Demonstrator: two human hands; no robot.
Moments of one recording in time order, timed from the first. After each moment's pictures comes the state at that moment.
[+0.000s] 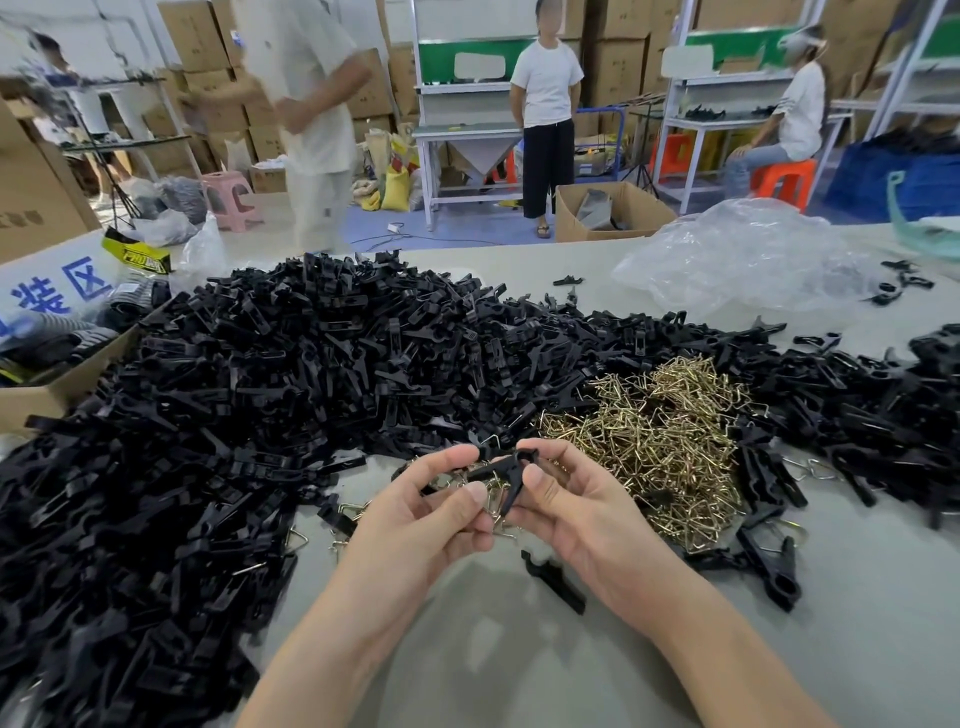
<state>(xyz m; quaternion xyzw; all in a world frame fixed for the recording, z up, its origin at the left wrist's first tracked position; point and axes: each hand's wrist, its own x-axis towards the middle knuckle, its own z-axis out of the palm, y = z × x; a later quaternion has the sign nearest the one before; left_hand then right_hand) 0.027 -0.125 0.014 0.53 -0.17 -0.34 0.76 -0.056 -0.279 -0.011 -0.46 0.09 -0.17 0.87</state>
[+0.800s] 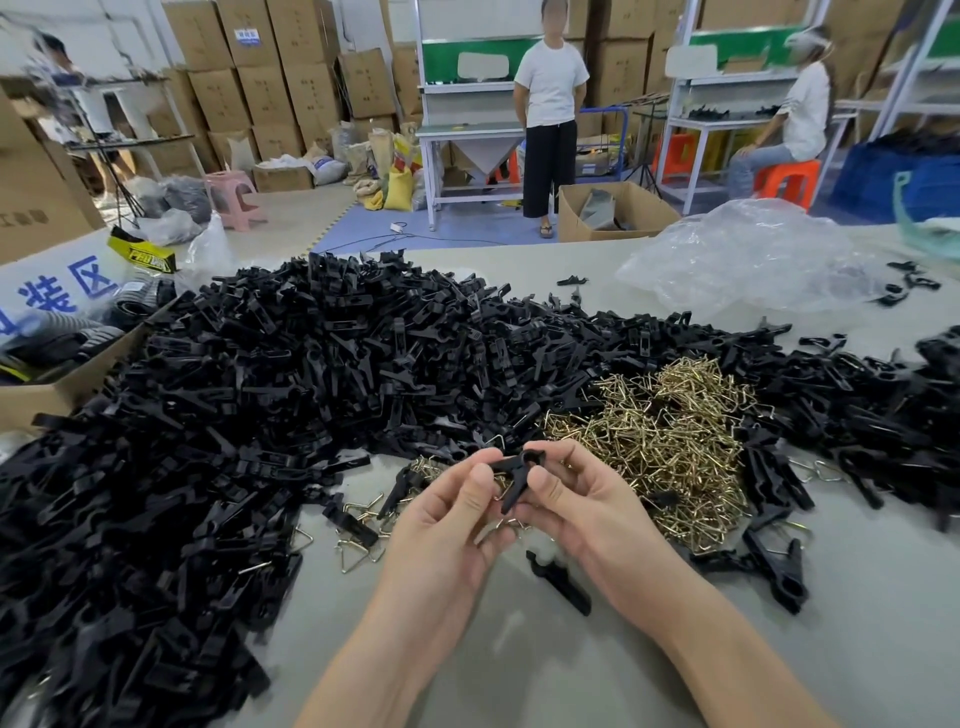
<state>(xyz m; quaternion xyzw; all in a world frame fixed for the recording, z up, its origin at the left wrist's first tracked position) 0.005 -0.145 0.012 0.45 -0.08 -0.35 0.82 -0.056 -0.281 -0.014 -0.49 0.08 -0.18 0.85</state>
